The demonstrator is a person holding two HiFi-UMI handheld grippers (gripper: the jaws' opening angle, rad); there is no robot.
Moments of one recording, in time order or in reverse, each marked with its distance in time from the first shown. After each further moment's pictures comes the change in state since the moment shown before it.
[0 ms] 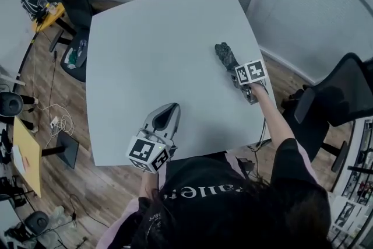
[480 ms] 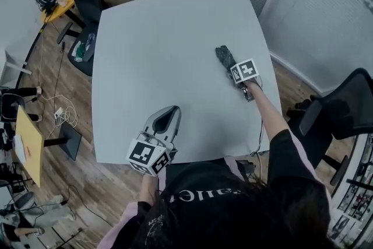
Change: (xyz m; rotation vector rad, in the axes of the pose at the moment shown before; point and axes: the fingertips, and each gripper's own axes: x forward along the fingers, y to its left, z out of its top) left arm -0.003 0.023 0.003 -0.023 0.011 0.082; right arm 0.083 -0.006 0.013 -0.100 0.104 -0.030
